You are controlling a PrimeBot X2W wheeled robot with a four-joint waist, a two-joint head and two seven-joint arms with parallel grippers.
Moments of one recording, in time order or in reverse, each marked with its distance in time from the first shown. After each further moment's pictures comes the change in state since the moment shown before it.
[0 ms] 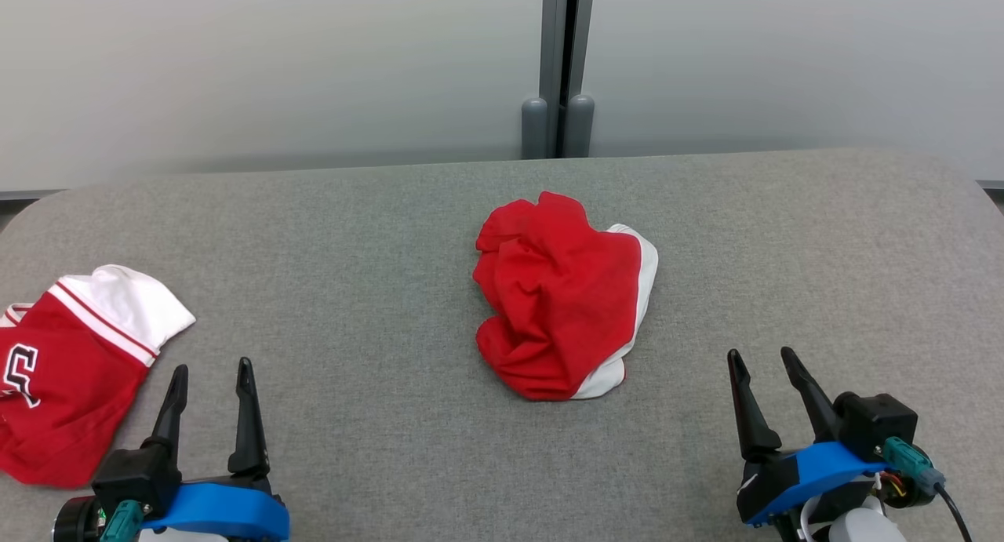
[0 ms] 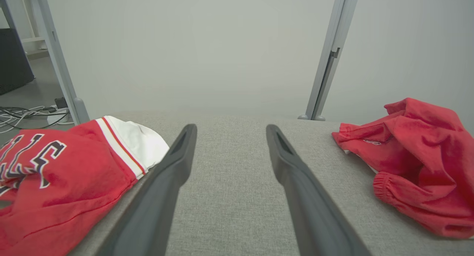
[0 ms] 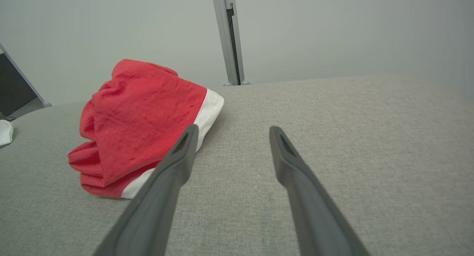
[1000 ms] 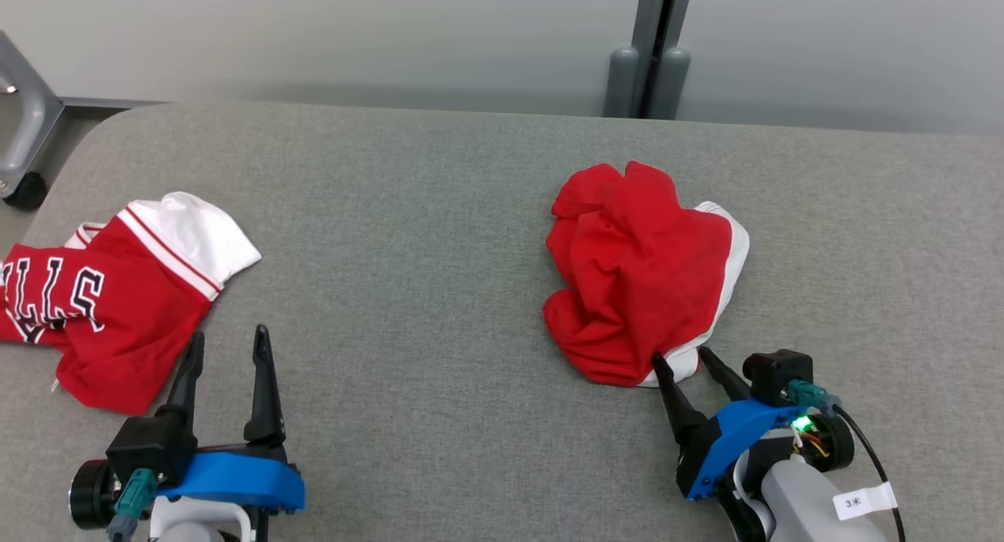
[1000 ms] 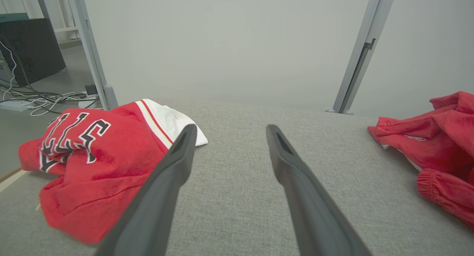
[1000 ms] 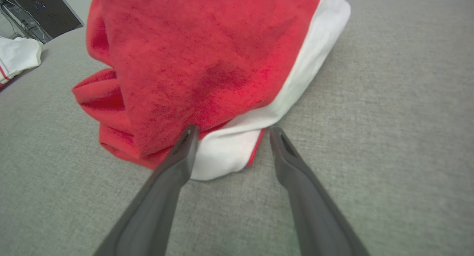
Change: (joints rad) left arm -0.055 -0.014 -0.019 0.002 0.009 -0.006 0.000; right arm -0.283 0.000 0.217 0.466 0.120 0.000 0.001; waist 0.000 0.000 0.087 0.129
